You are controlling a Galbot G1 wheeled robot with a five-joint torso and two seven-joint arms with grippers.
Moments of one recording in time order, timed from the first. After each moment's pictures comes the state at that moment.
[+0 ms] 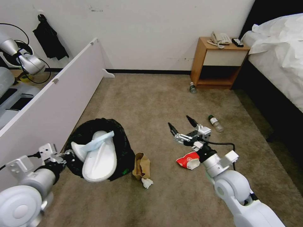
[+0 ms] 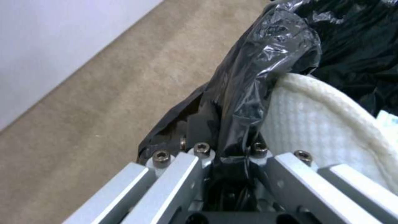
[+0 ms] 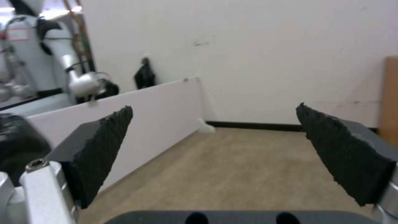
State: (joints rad) left arm 1.51 -1.19 -0.96 -2.36 -1.19 0.74 -0.54; right arm -1.31 1.15 0.39 2.04 0.50 0.10 -0.16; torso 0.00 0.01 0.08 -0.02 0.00
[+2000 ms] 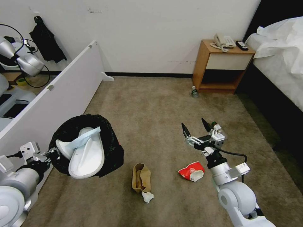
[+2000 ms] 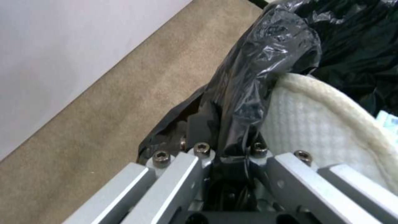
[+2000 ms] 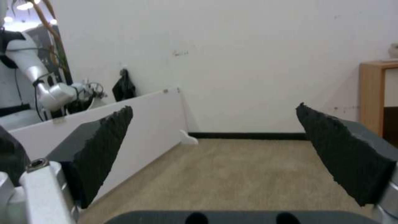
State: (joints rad) left arm 1.52 -1.18 -1.02 -2.36 -1.22 0.74 -0.53; right arm -1.38 1.23 0.45 2.06 0.47 0.15 -0.18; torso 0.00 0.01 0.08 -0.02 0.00
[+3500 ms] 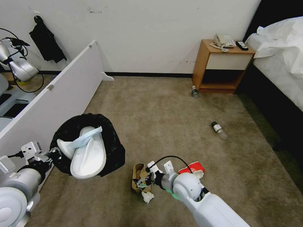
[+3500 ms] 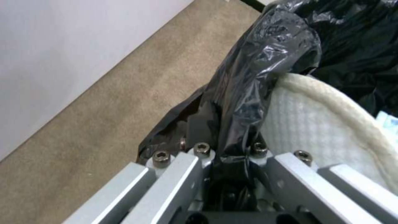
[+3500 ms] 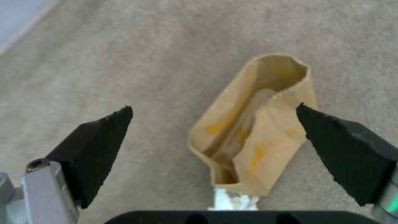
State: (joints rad) left arm 1.52 -1.20 -1.01 -2.39 -1.19 0.74 -0.53; right arm -1.04 1.21 -0.13 1.76 0.45 -0.74 -0.09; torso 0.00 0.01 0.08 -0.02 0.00
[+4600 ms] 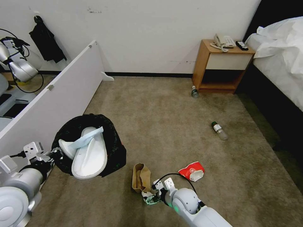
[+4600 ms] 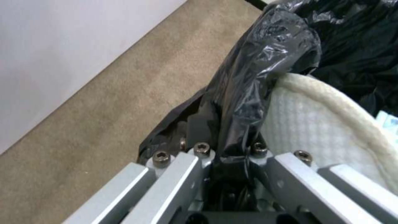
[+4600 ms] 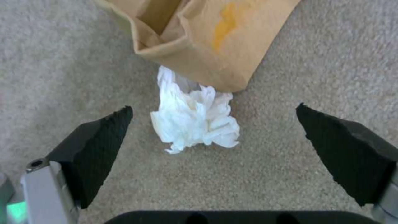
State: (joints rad) left arm 1.52 -1.20 -0.99 -2.37 -1.18 0.74 -0.52; right arm -1.10 1.25 -0.12 1.56 0.36 -0.74 -0.05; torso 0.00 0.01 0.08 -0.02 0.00
